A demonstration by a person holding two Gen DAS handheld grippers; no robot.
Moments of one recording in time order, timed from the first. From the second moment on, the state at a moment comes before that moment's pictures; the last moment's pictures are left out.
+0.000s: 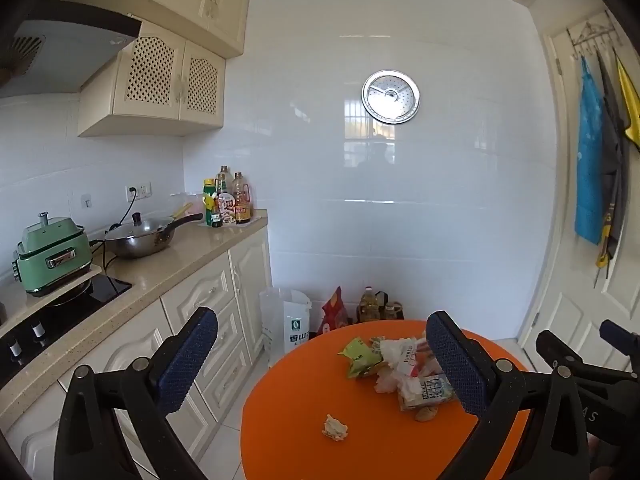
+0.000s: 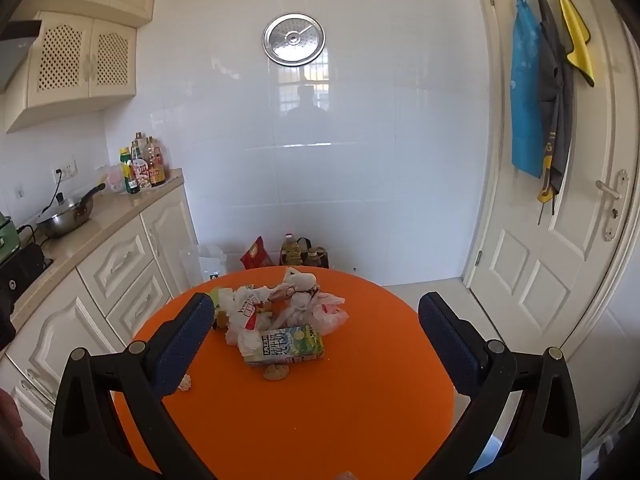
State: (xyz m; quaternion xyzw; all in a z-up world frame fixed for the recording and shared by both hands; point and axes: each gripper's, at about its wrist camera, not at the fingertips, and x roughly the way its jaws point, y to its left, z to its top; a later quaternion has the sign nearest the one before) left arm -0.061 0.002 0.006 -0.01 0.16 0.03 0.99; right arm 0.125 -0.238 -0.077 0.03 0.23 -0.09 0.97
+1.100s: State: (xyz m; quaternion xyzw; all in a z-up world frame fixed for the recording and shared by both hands) left arm 0.061 0.018 -0.044 -0.03 0.27 0.02 0.96; right arm 0.174 -0.244 -0.134 0.03 0.32 -0.08 0.94
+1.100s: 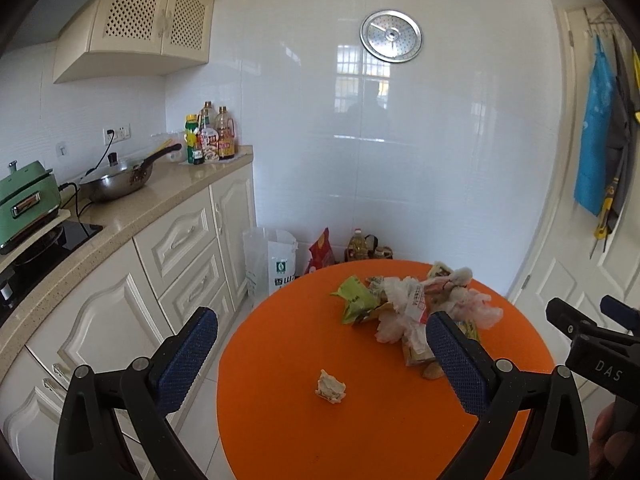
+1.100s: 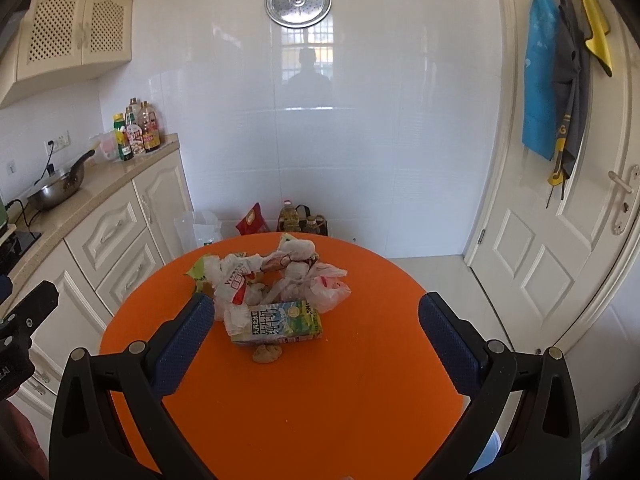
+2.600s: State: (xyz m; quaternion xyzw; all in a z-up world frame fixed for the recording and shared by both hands) left arm 0.294 -0.007 -0.260 0.00 0.46 -0.05 0.89; right arm 0.279 -0.223 -0.312 0.04 0.48 0.00 0.87
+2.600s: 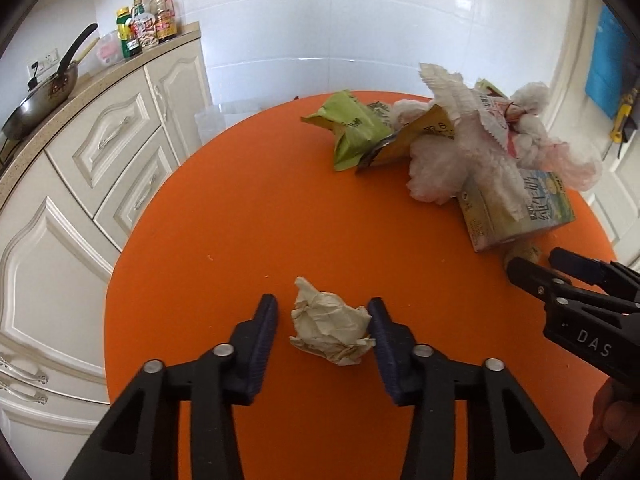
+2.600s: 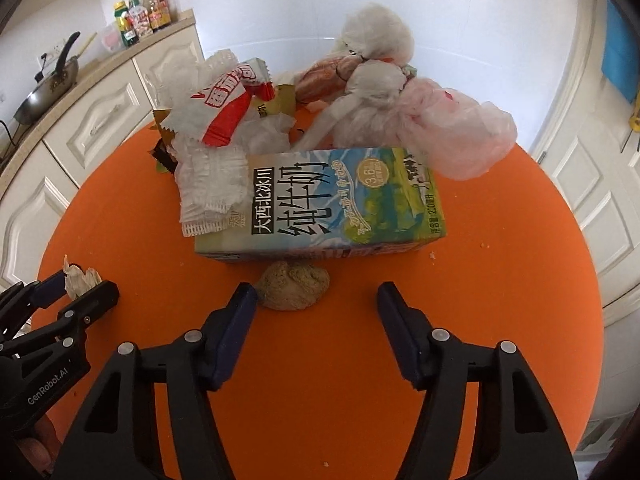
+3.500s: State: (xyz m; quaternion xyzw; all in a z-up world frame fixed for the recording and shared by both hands) left arm 0.227 -0.011 -0.215 -0.01 0.45 -0.11 0.89; right arm 0.221 -0.289 -0.292 0.13 0.46 0.03 0.88
